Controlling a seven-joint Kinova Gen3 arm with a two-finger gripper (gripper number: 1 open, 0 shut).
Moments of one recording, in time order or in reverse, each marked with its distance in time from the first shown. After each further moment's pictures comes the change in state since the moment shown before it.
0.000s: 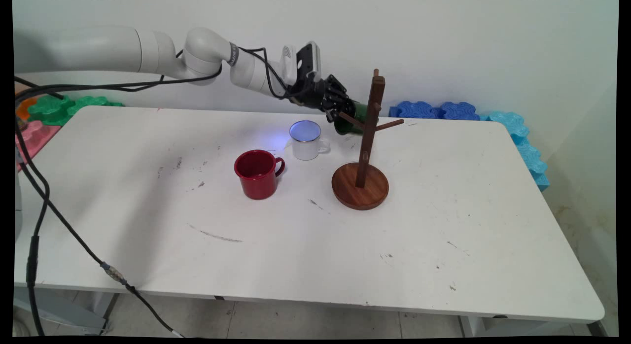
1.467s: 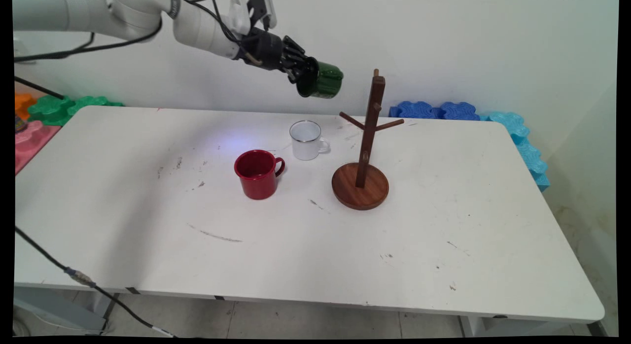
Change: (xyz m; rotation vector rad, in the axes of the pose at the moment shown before) arm 0.029 -0.038 -0.120 0.116 -0.076 -0.153
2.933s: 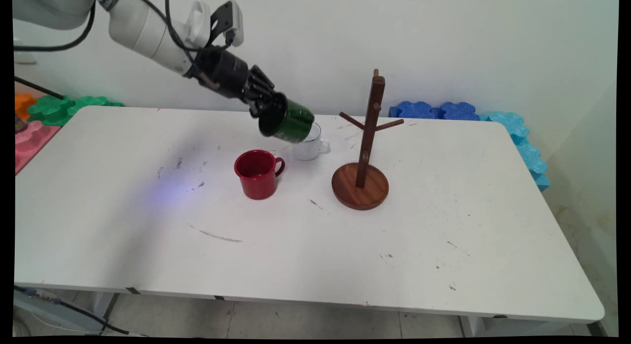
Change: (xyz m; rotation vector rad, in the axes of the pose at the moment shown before) arm 0.028 0.086 -0.093 -0.141 -0.204 -0.057
